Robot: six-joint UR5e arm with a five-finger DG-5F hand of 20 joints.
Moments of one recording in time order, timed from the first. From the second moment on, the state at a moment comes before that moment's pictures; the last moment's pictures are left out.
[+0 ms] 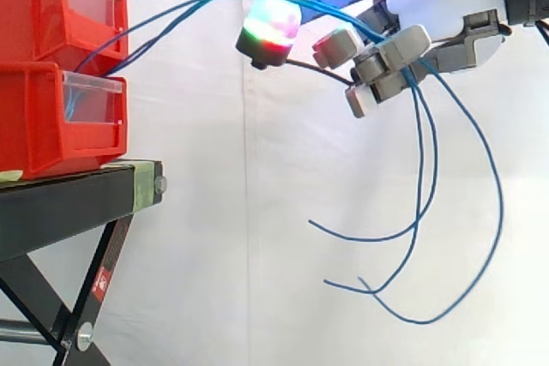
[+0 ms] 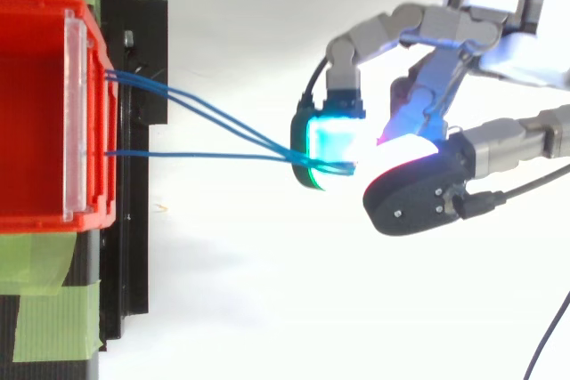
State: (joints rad) arm 0.17 -1.77 -1.66 -3.02 -1.20 -0.26
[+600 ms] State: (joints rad) arm 0.16 -1.76 -1.66 -2.94 -1.18 -0.42
